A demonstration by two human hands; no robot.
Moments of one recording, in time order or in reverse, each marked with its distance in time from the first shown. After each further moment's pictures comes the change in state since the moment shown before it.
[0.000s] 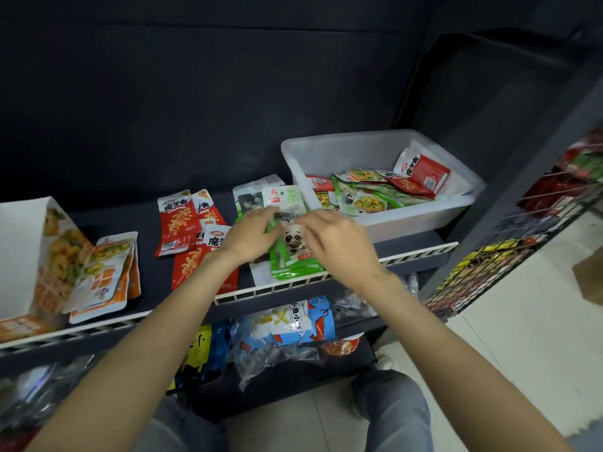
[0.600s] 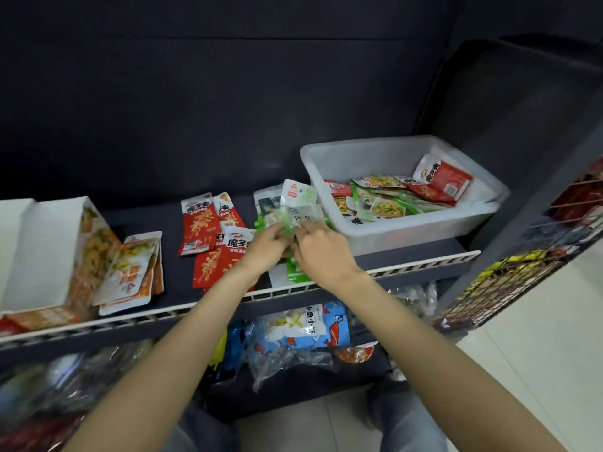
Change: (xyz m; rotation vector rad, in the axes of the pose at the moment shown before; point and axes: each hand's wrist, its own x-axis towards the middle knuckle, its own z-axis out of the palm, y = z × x) left_hand -0.027 0.013 0.008 -0.709 0.088 -0.227; right_hand 0.023 -0.025 0.041 -0.262 -0.313 0.098
